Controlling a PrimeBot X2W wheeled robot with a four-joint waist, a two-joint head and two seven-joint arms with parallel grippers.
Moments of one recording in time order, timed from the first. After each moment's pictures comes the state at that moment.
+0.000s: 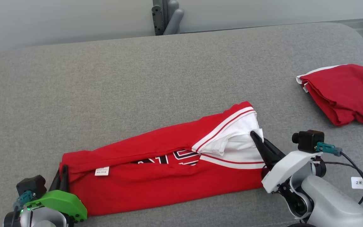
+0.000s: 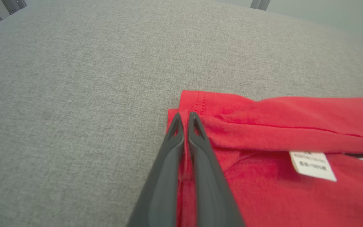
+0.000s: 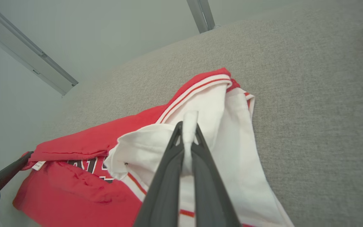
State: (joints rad) left arm -0.27 0.14 0.03 0.79 -0.32 -0.13 -0.26; right arm -0.44 -0.34 0.70 0.53 0.96 0.13 -0.26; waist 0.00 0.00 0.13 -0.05
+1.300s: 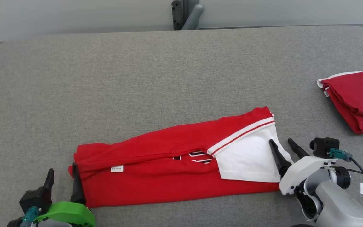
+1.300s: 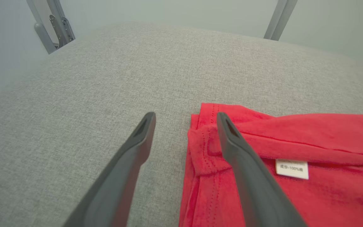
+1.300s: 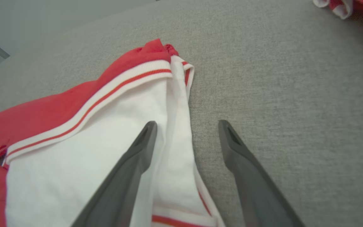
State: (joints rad) left arm -0.08 0.05 0.11 0.44 -0.21 -0.05 -0.26; right arm -0.39 -0.28 0.44 0.72 0.71 0.13 -0.24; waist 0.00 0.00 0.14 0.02
